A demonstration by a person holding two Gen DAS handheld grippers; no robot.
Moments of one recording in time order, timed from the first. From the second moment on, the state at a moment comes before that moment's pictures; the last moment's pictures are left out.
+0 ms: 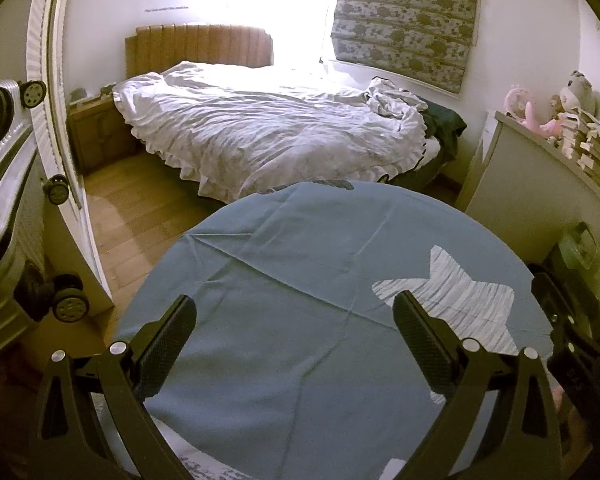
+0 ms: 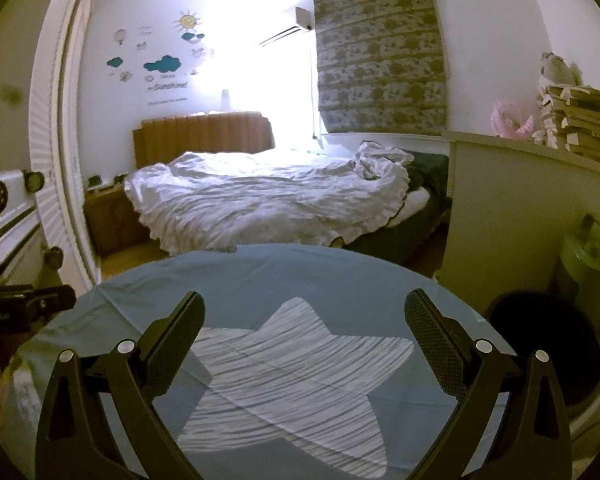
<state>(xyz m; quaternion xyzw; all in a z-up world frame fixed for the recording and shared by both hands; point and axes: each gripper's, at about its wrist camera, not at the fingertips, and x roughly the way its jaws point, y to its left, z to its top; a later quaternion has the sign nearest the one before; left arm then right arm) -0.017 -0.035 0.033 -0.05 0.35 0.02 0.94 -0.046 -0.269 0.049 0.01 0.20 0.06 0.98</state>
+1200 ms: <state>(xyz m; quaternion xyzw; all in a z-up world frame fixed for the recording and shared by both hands) -0.024 -0.032 0.028 -0.05 0.35 0.03 0.93 -0.046 -0.260 0.044 0.01 0.20 0.06 0.98</state>
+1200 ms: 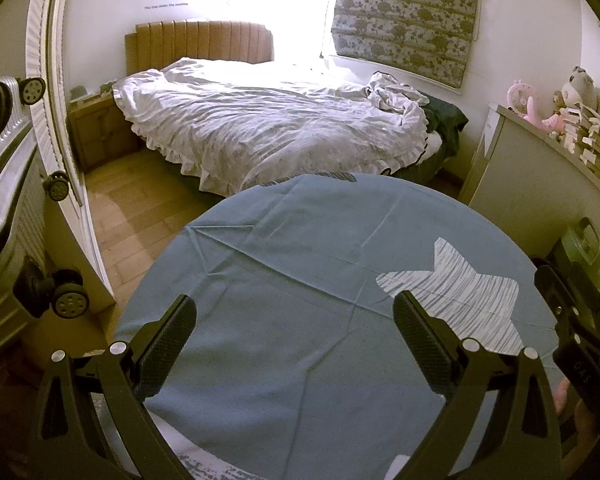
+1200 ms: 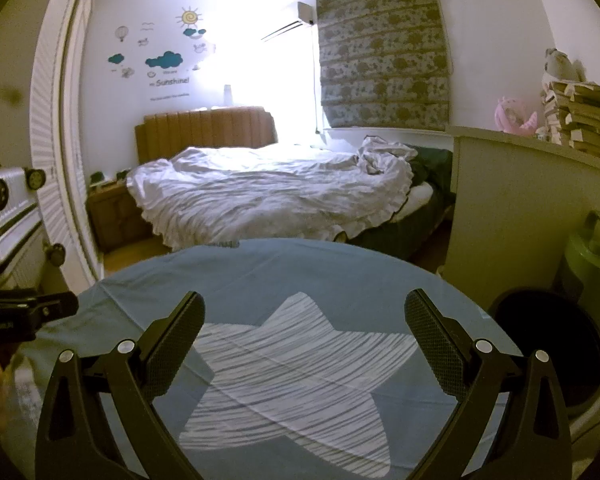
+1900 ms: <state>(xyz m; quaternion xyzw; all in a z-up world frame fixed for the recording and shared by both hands) -0.025 -0.034 0.026 -0.05 0.35 0.03 0.93 -0.046 -0.262 0.044 0.01 0.20 0.06 0.98</state>
